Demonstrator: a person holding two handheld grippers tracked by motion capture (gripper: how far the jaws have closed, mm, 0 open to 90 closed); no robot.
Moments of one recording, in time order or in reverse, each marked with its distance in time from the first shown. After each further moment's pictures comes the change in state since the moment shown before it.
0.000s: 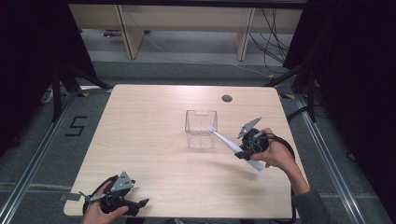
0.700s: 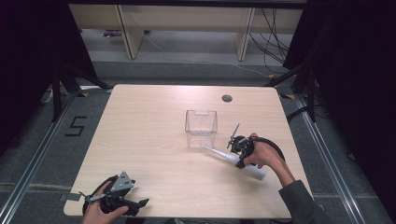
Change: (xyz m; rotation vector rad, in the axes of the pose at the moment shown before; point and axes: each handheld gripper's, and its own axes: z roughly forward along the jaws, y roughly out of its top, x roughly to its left) left arm 0.001 0.000 0.000 -0.006 -0.001 0.004; right arm -0.003 0.007 0.054 0.370 0.033 -0.054
